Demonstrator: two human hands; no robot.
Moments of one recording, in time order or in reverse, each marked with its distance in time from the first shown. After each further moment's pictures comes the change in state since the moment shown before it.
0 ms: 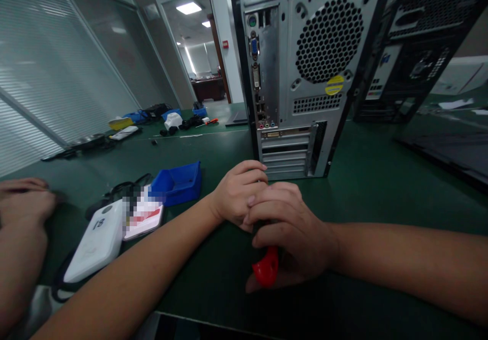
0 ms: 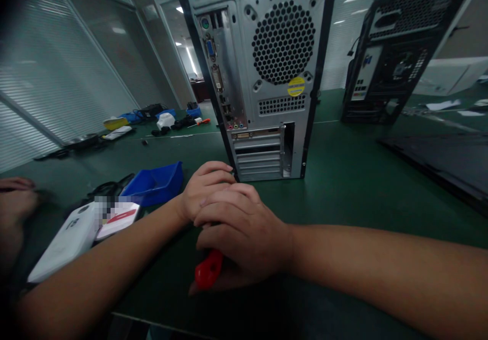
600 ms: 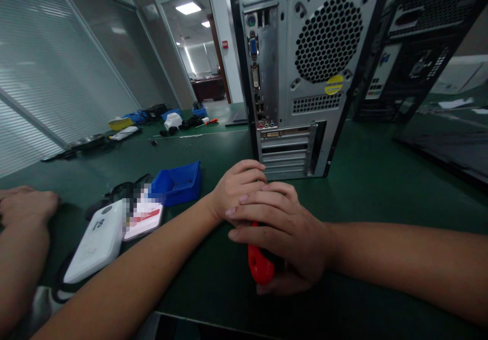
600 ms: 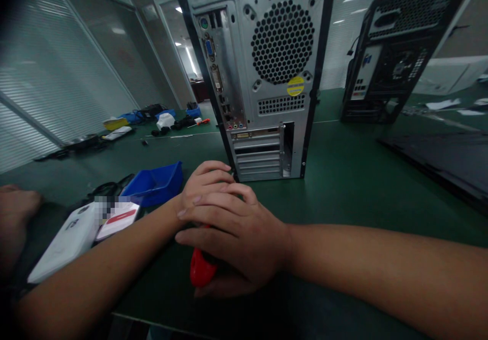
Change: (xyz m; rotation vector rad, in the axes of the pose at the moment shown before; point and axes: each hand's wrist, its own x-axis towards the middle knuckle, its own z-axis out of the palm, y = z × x) left_hand 0.001 0.000 -0.006 -0.034 -0.054 -0.050; right_hand 0.005 -0.004 -0.004 -0.044 -0.135 -0.018
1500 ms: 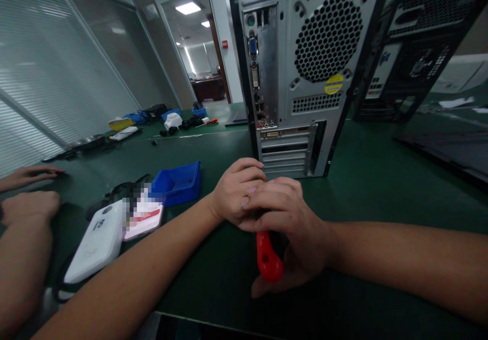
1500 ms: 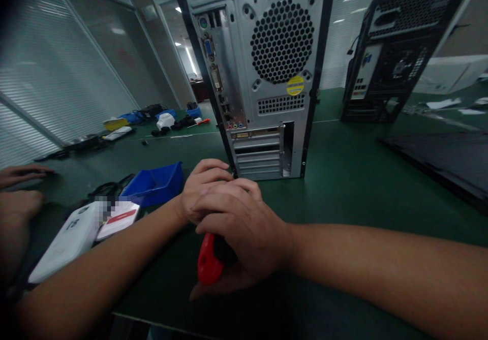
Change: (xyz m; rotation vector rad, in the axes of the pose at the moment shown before) left_hand 0.003 0.003 0.002 0.062 0.084 0.013; right_hand -0.003 0.004 0.004 0.039 0.182 0.061
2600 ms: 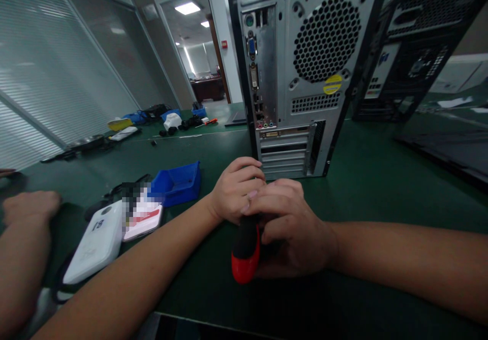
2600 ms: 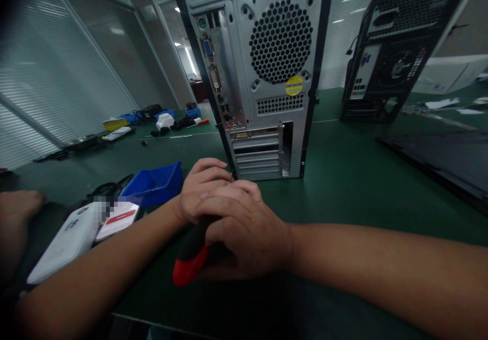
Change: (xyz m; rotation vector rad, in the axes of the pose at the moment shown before) left_hand 0.001 0.005 -0.004 -0.014 -0.062 -0.086; right_hand -0.002 0.000 0.002 -0.006 0.003 0.008
